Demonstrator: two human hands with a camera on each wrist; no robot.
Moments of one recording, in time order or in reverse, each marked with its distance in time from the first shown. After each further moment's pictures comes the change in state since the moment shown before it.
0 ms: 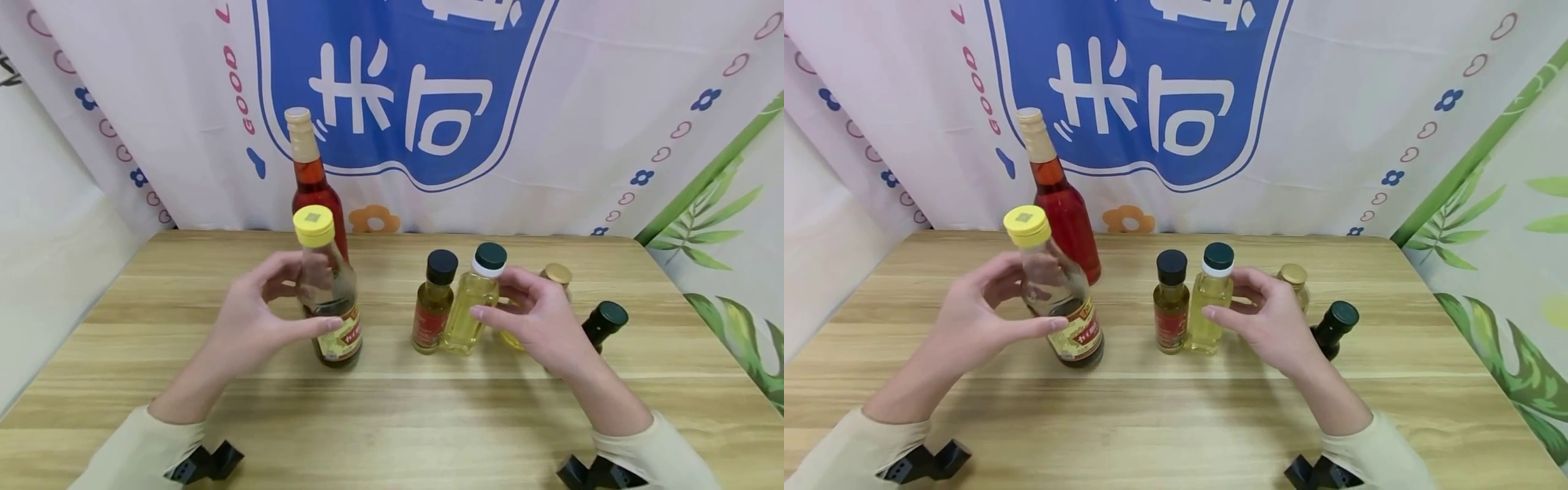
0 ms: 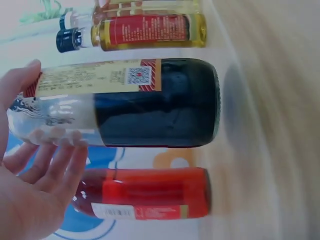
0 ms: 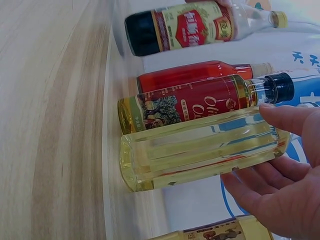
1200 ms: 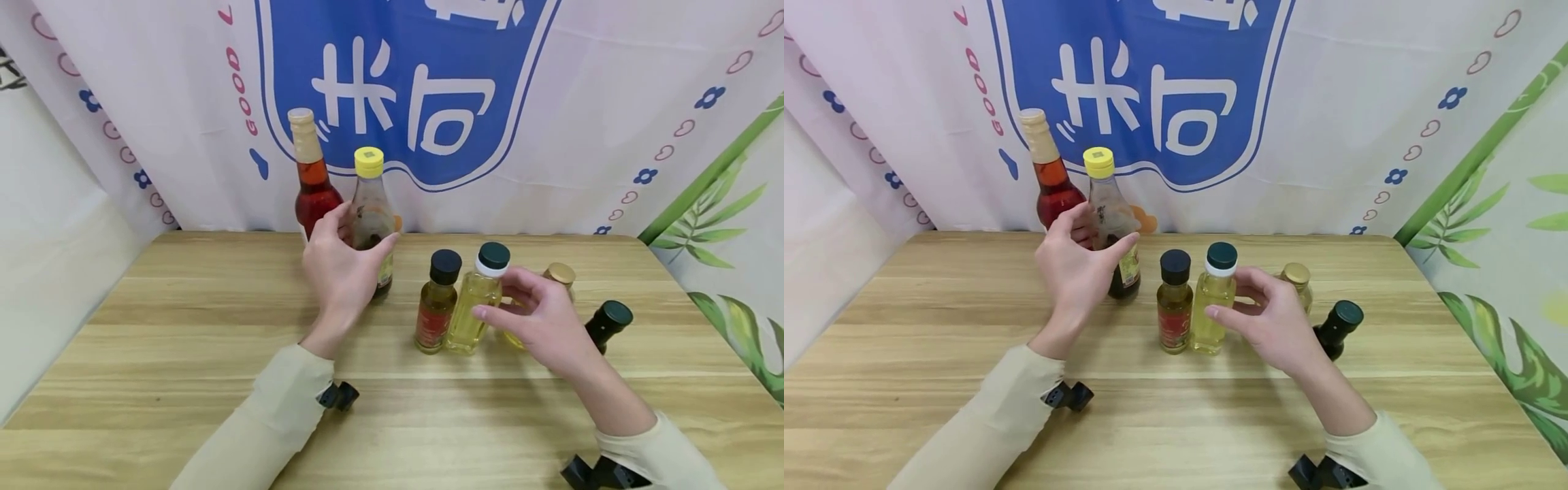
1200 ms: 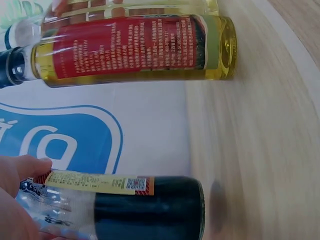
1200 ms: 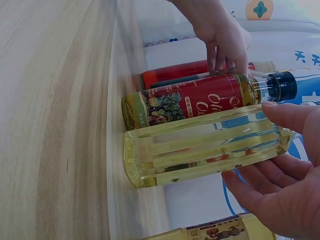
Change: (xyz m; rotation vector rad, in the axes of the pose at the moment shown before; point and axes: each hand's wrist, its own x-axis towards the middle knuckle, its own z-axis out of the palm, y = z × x) left_hand 0.075 0.012 0.101 0.157 0.555 -0.232; right_hand -0.001 0.003 0.001 -0.043 0.010 -0.014
